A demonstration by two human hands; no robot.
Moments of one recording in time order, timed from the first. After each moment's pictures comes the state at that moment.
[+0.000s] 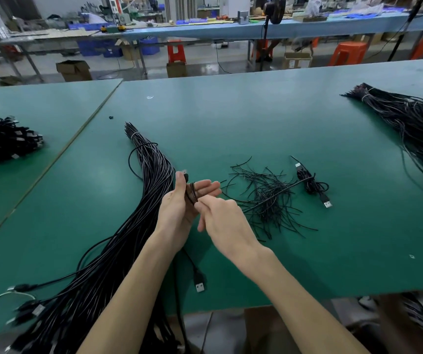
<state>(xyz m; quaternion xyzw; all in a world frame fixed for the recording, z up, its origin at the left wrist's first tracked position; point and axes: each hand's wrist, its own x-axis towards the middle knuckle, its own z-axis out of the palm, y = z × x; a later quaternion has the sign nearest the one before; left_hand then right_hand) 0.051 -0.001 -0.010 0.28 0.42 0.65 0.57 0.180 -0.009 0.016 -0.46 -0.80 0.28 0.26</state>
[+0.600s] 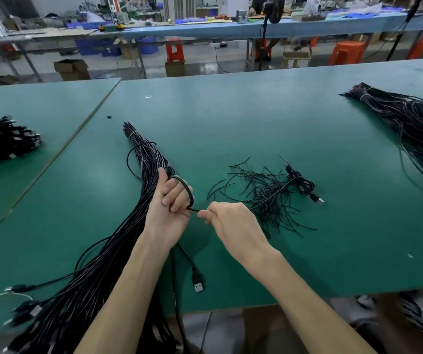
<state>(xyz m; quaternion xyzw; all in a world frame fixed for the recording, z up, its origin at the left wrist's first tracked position) 0.036 -0.006 0.003 0.15 0.19 0.69 0.68 0.198 -0.002 0.005 -0.45 -0.86 0.15 0.19</state>
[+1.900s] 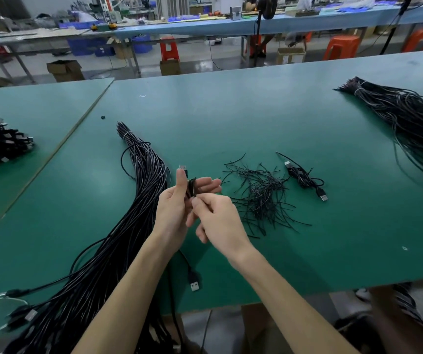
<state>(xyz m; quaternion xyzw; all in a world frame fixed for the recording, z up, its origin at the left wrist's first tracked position) 0.066 -0.011 0.003 0.32 0.41 0.65 0.55 0.181 -0.019 0.018 -0.42 -0.63 0.54 0.37</state>
